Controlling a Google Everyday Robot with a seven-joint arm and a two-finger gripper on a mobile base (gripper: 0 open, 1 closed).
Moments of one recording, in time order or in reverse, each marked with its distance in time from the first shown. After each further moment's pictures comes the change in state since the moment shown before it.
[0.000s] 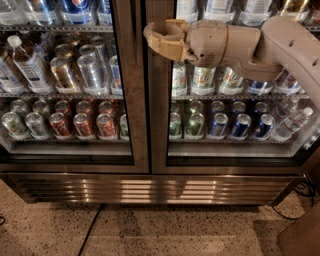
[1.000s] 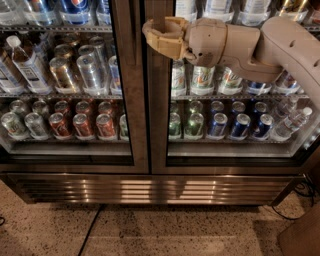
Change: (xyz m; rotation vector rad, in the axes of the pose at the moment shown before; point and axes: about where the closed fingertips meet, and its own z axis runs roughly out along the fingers) arm -0.006 -0.002 0.003 0.028 -0.013 -0.012
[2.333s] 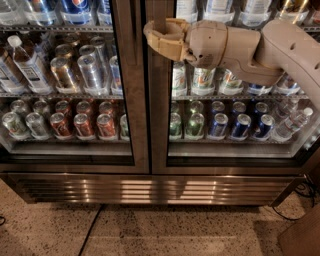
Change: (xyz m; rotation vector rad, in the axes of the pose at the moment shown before) arm 0.003 0.001 -0.001 0.012 0.000 0.009
